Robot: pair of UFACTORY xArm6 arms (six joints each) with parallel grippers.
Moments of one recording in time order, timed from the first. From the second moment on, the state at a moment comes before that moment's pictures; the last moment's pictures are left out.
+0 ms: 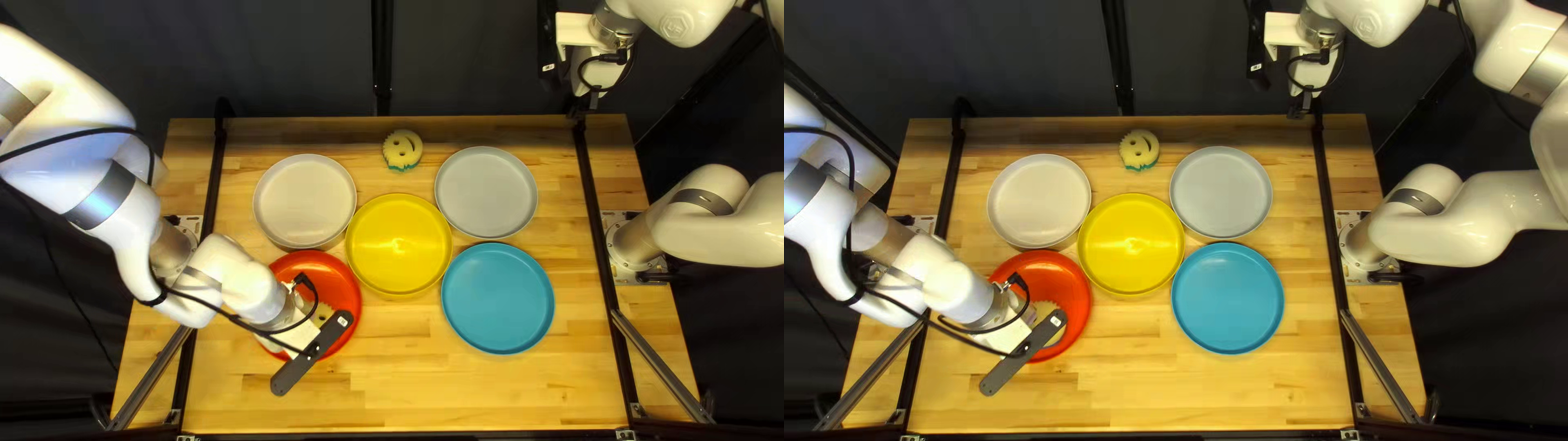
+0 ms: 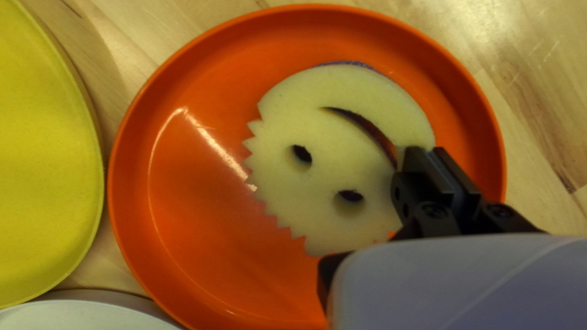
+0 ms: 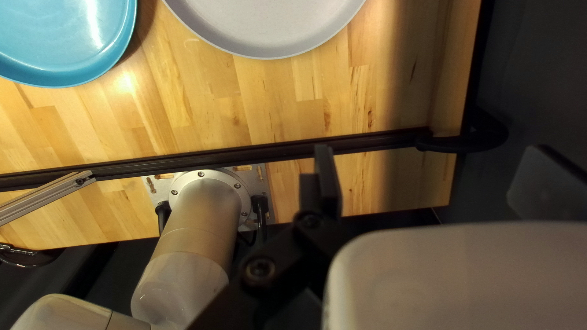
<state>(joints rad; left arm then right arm) -0.60 -0.13 -0.46 -0.10 0.47 0.27 -0.73 -0.63 -0.78 -0.03 1.43 -0.62</state>
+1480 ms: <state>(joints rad) -0.65 -0.15 -0.43 -0.10 0.43 0.17 -0.73 -0.63 -0.78 -0.03 1.43 -0.62</state>
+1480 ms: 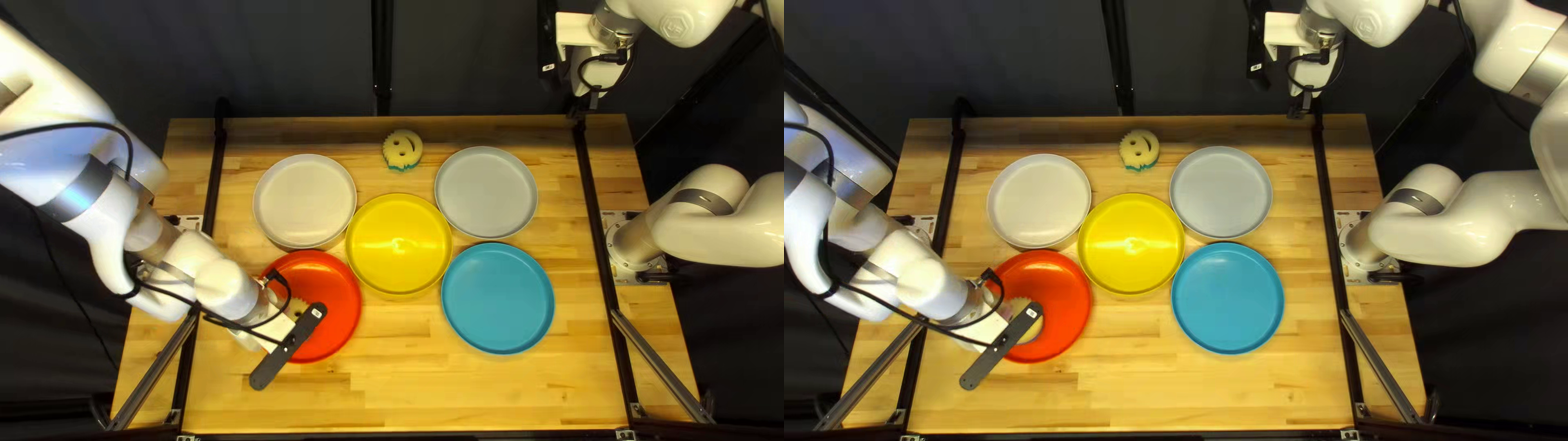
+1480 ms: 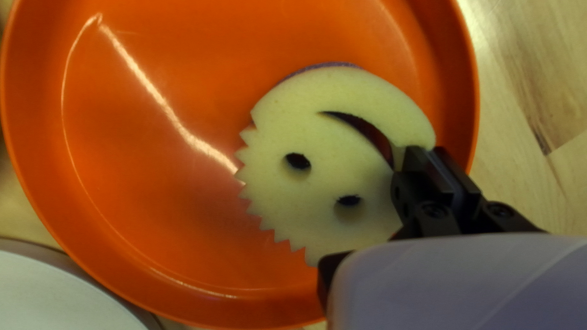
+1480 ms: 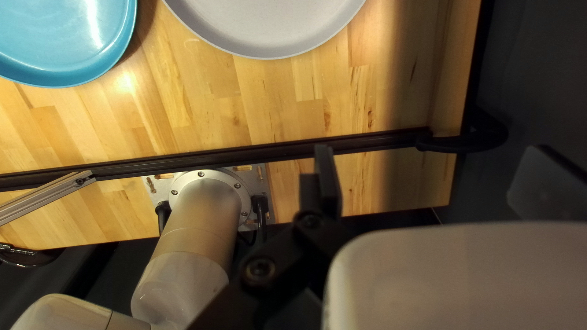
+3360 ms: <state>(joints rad) -0.55 -0.17 -0.41 -0.17 0.49 0.38 -0.73 -0.63 -0.78 -0.03 1.43 -0.62</state>
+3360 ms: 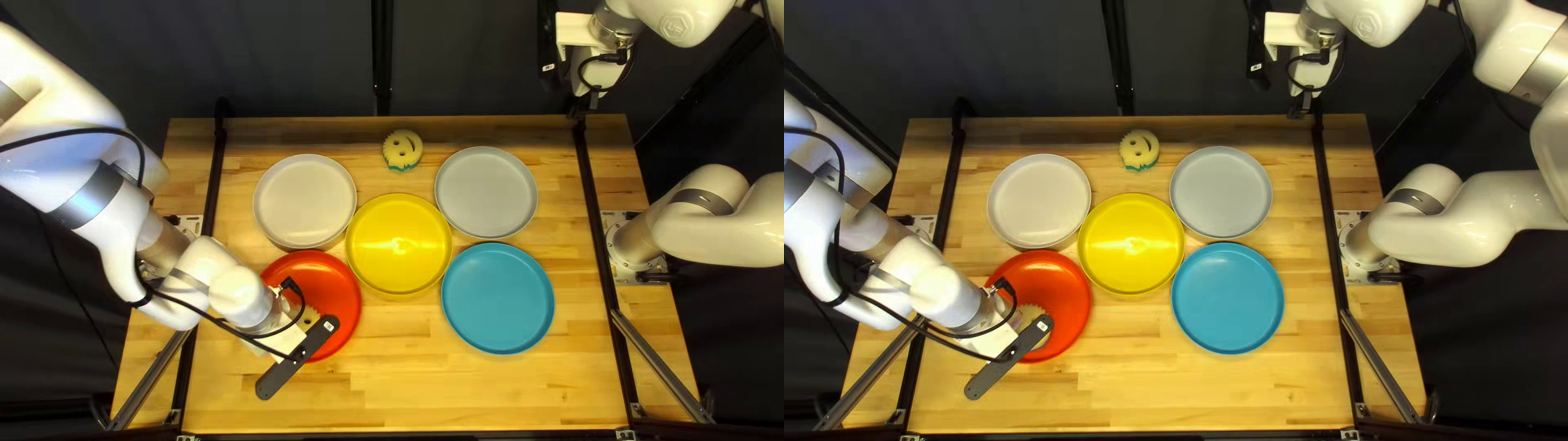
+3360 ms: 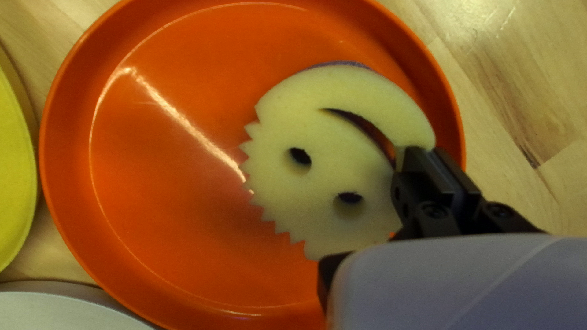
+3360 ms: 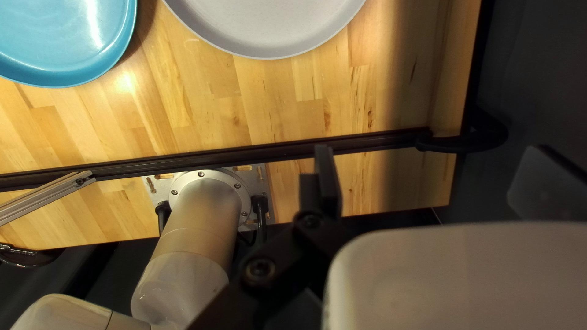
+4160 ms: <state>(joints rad) -0.53 -0.19 -0.42 -0.14 0.51 0.40 -0.73 -0.63 -0.78 -0.03 1.43 -0.62</state>
